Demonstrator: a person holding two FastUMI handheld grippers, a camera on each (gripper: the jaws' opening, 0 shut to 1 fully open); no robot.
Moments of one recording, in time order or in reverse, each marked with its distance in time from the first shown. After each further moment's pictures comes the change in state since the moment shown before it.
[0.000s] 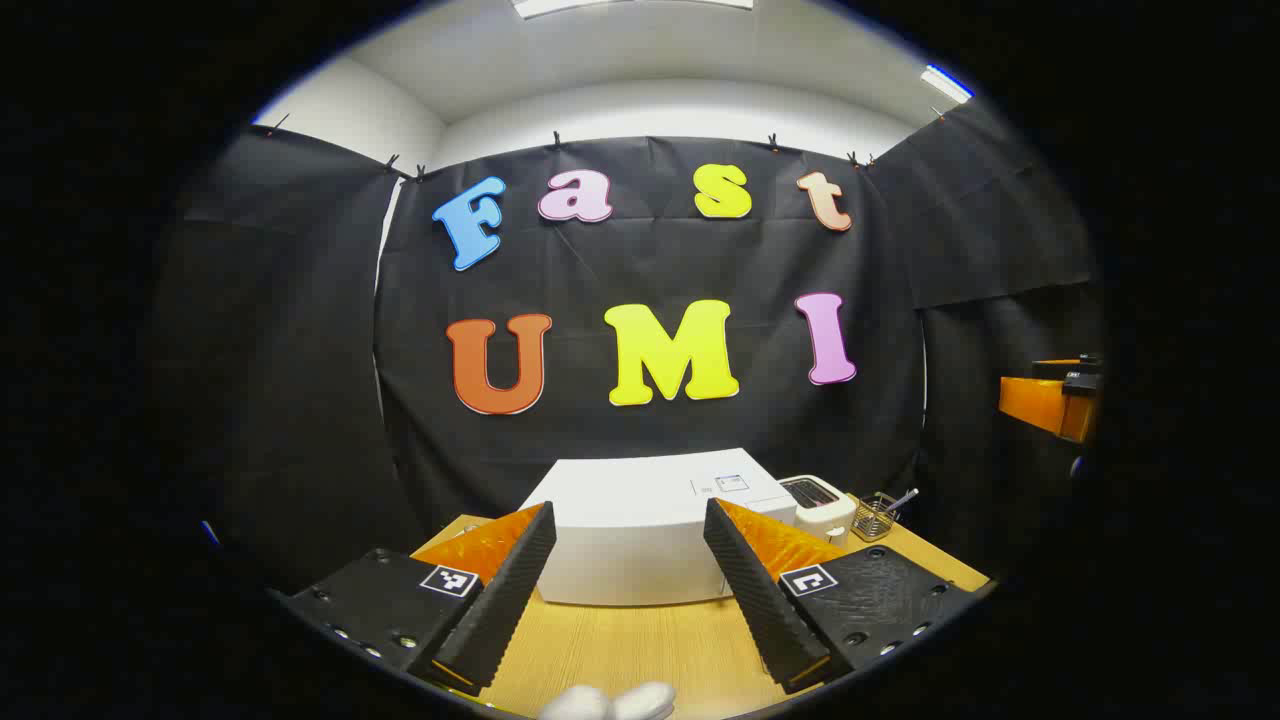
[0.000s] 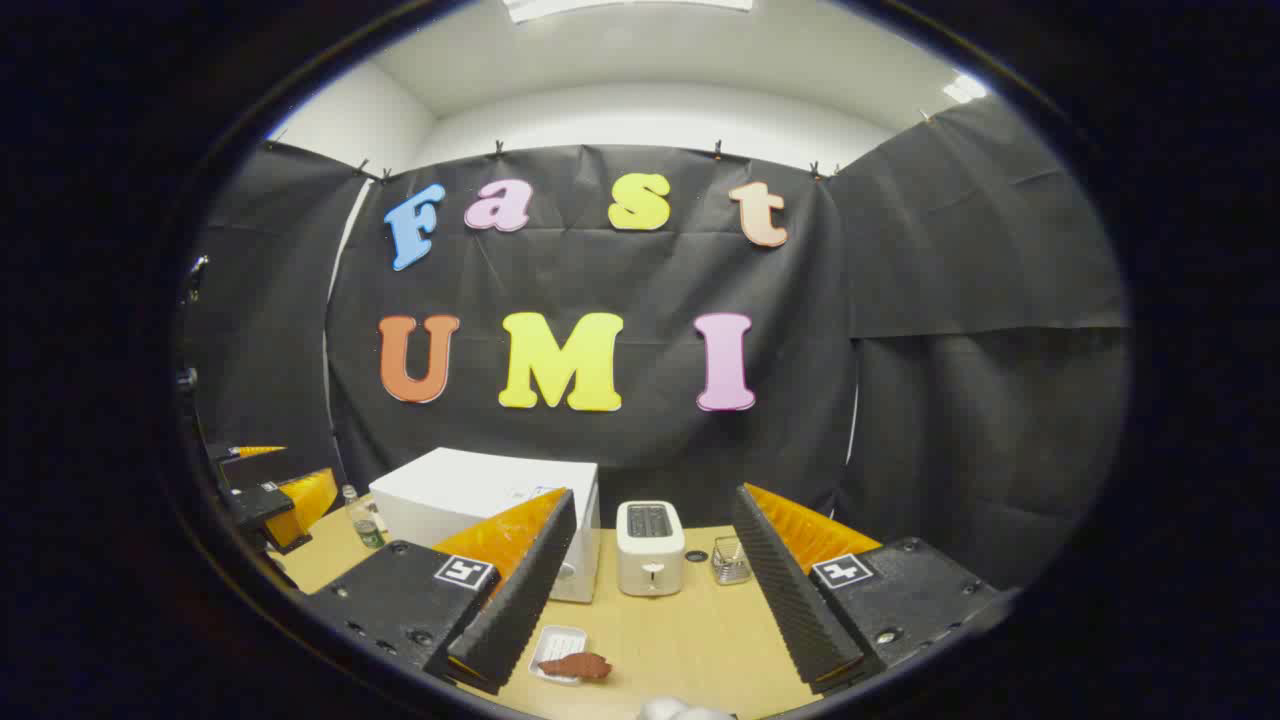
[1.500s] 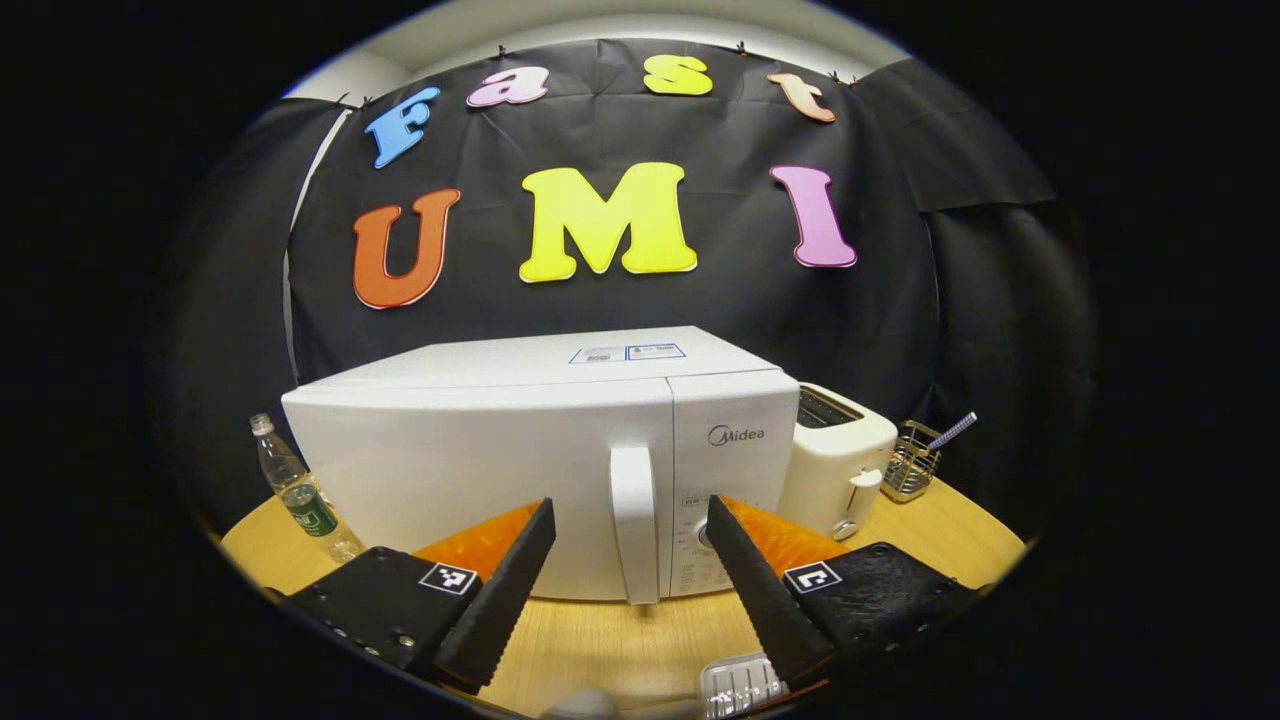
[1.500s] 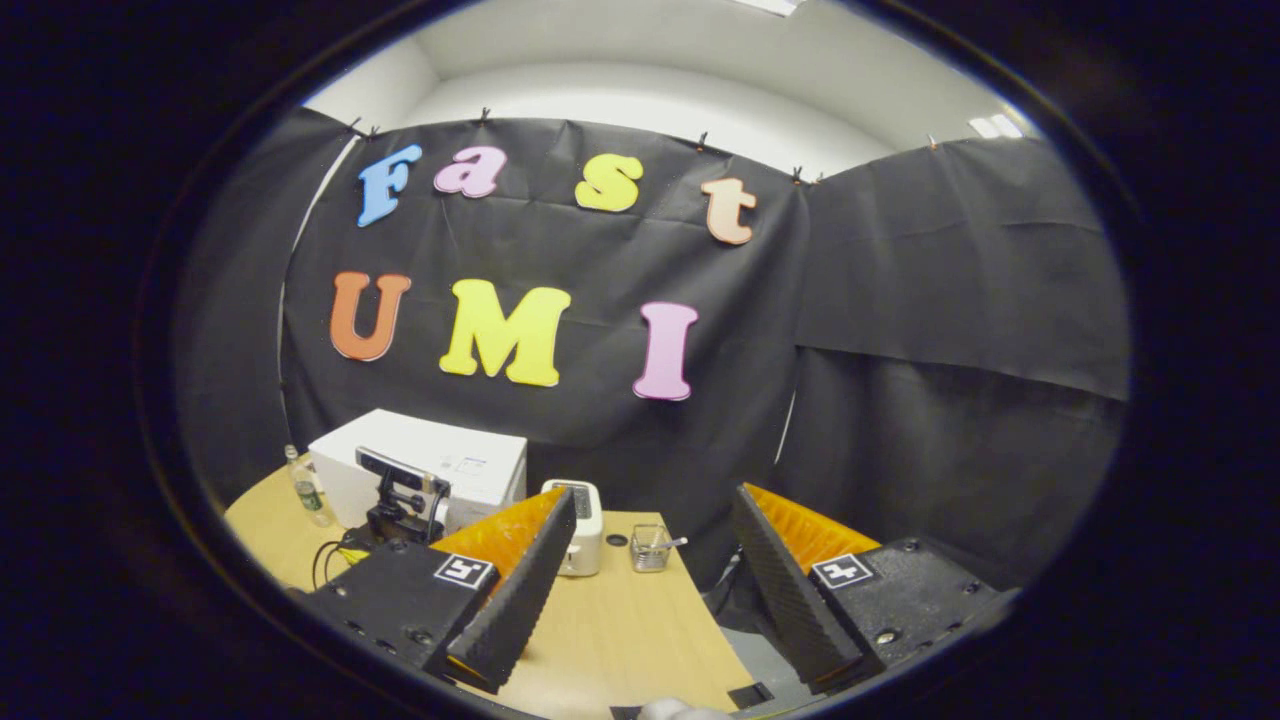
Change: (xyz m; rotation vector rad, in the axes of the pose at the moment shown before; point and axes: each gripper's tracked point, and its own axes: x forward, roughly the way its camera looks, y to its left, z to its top) left arm 0.202 -0.141 -0.200 -0.013 0.183 -0.059; right arm -0.025 -0.072 0.019 -0.130 0.083 -0.185
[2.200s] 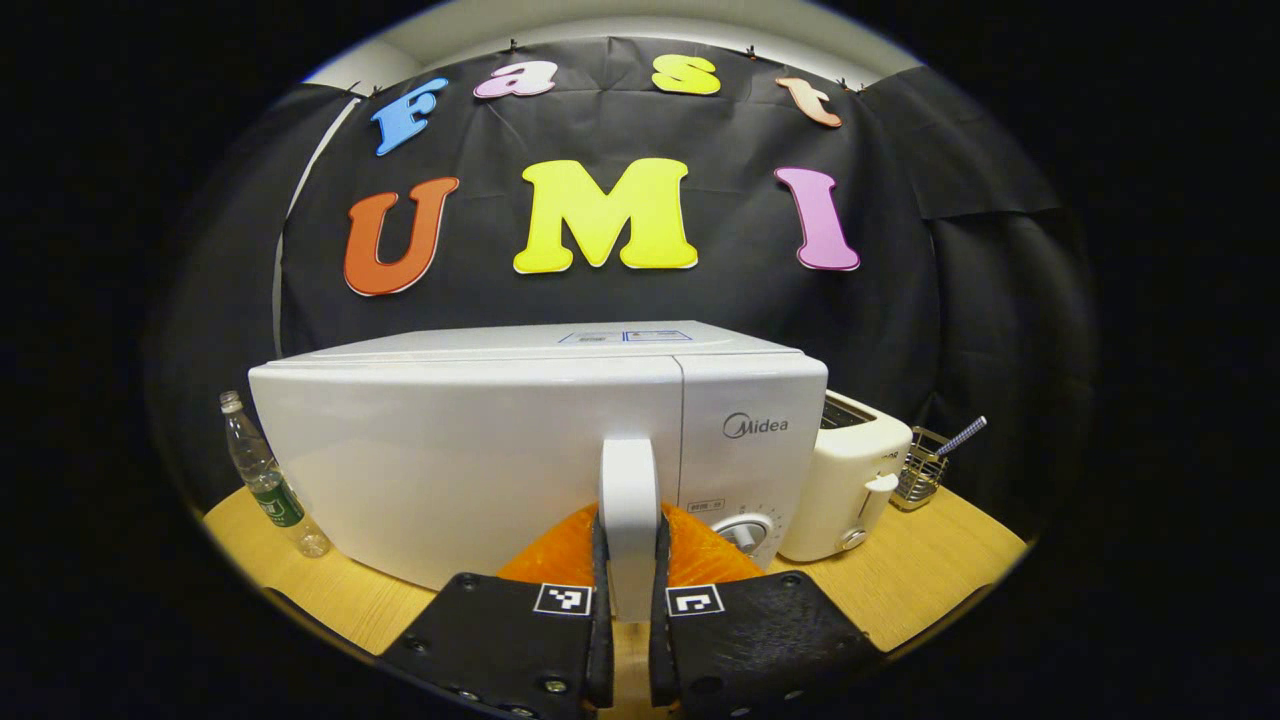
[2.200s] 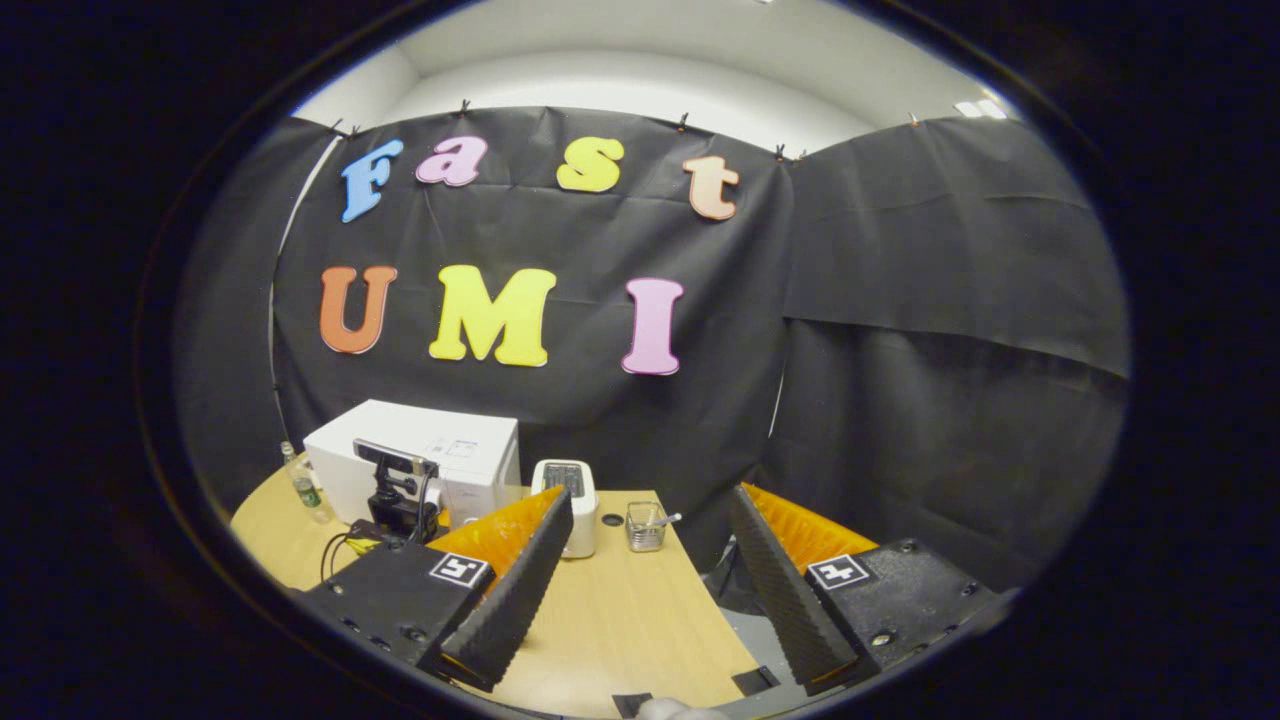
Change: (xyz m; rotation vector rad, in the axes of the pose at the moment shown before) left arm 0.017 0.001 -0.008 -0.033 -0.032 -0.027; right arm -0.003 -0.004 -0.027 0.042 0.060 0.006
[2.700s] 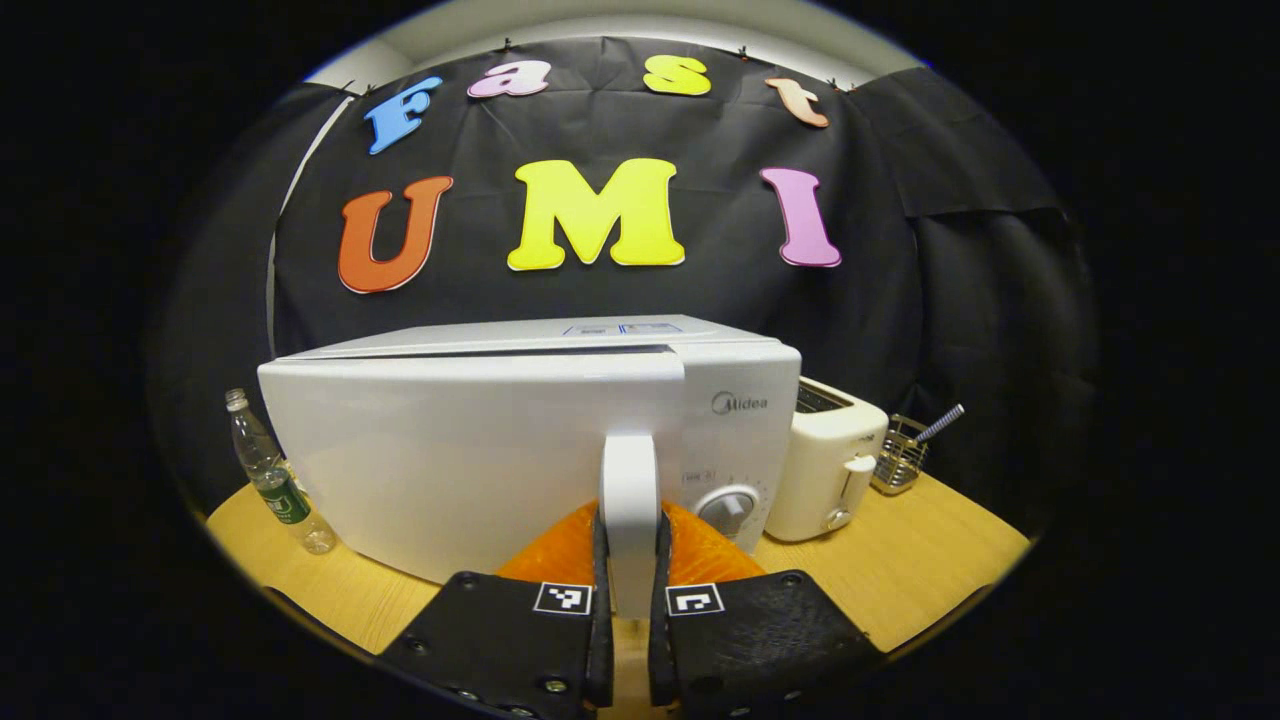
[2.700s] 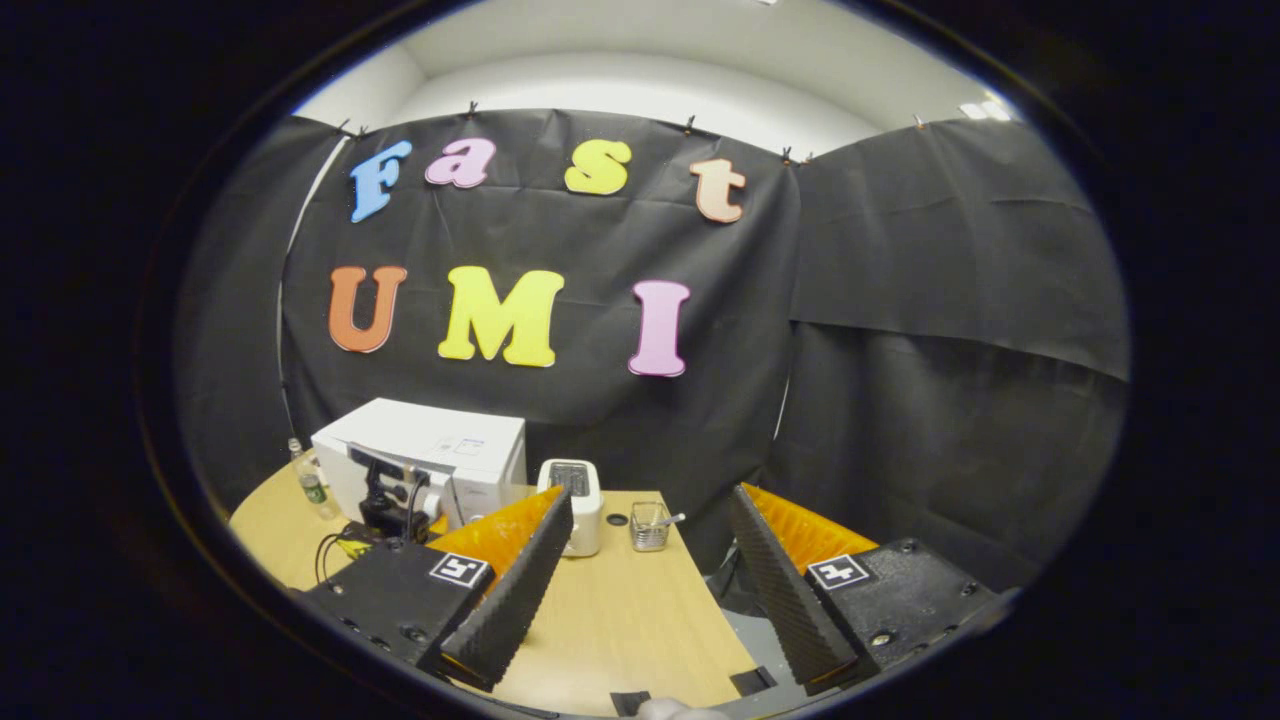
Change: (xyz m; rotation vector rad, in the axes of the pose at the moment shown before) left arm -0.051 0.005 -0.013 0.038 0.011 -0.056; right arm -0.008 0.005 0.001 -0.001 -0.012 0.034
